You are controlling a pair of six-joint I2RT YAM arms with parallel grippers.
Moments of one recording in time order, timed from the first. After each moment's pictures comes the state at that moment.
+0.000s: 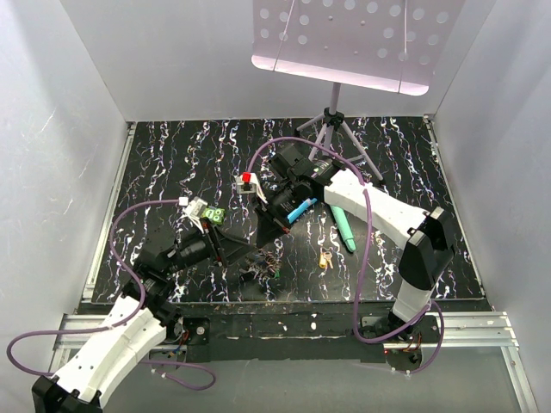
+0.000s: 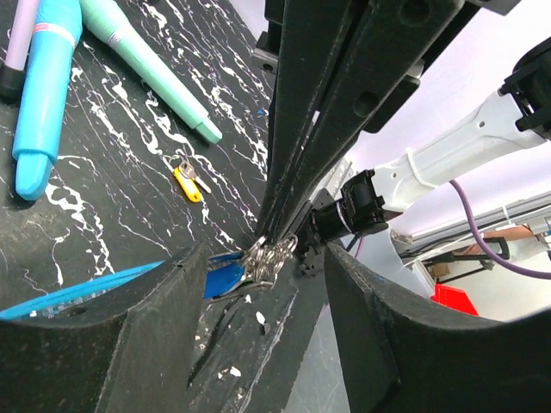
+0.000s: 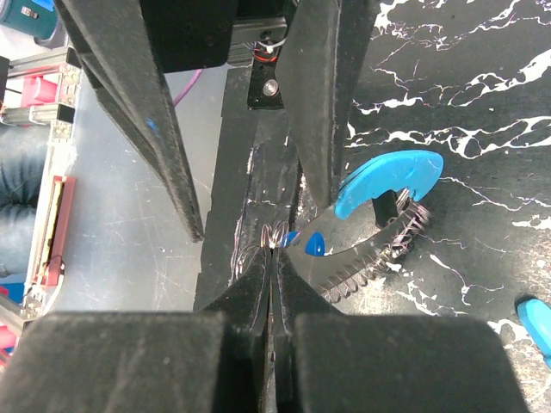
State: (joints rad) left arm -0.49 0.49 0.39 0.03 0.59 -0.73; right arm 0.87 1.75 1.62 -0.92 -1.00 -0.37
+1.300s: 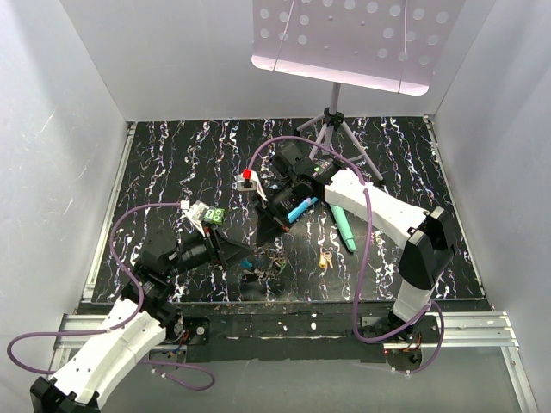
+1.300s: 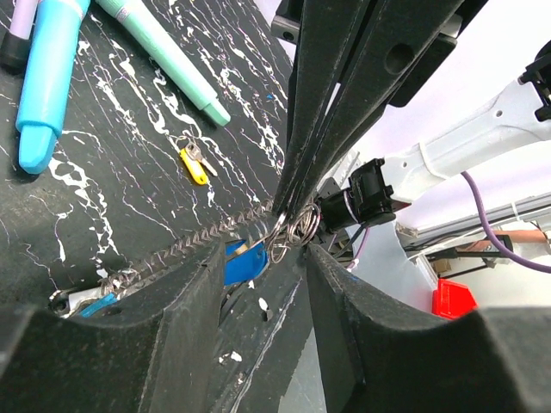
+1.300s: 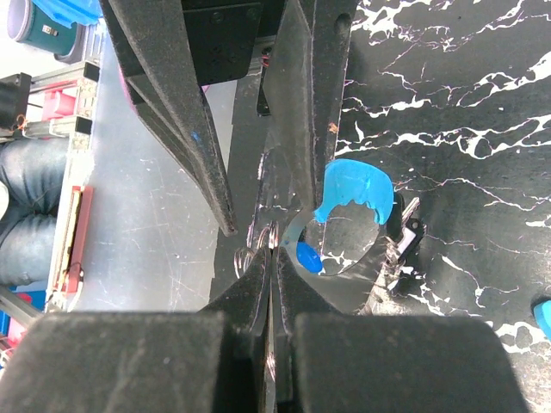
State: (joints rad) left arm -0.52 0.47 0.38 -0.03 0.56 -0.73; right arm 0.85 1.75 1.62 -0.91 -1.03 -0.32
